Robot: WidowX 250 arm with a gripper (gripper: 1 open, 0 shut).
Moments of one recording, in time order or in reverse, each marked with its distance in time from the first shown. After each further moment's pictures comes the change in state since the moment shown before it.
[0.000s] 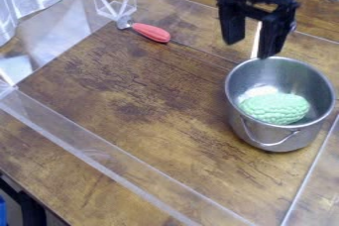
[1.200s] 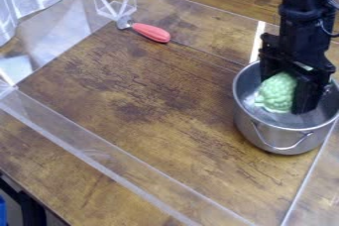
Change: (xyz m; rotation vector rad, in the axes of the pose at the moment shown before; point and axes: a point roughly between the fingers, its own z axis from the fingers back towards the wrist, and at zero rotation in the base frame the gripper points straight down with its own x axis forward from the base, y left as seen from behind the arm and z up) arm 0.000 -0.040 -0.074 -0.060 0.070 -0.195
